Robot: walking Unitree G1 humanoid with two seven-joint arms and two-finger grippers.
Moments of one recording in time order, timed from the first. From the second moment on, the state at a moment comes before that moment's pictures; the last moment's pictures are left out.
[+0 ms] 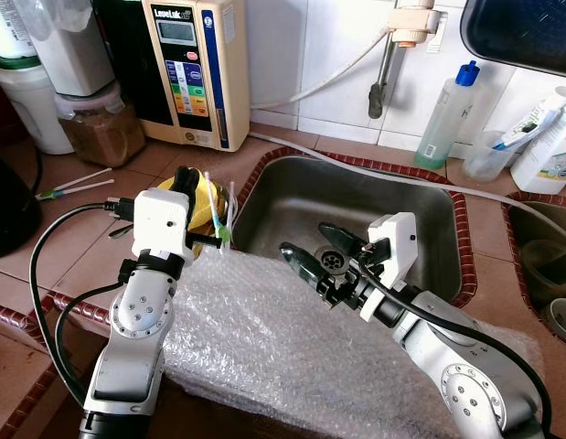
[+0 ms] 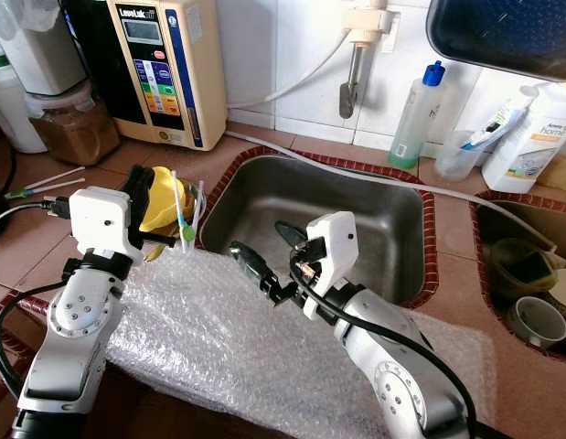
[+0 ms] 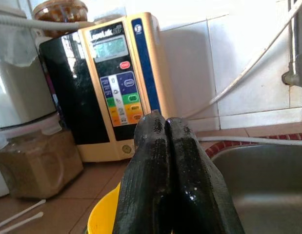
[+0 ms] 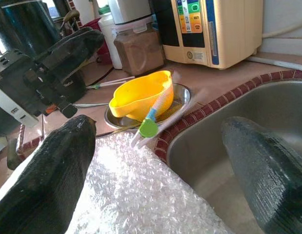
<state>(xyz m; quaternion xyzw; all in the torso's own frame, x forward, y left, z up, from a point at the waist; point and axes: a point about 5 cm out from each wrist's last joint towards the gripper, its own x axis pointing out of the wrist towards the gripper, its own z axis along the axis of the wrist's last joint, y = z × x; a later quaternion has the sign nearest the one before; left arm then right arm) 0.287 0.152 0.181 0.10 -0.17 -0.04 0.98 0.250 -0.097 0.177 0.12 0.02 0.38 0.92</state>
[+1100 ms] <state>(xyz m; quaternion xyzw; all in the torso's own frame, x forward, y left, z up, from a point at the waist) 0.285 0.193 0.168 0.06 -0.11 0.08 0.99 0.250 -0.093 0.175 0.12 0.02 0.38 0.92</state>
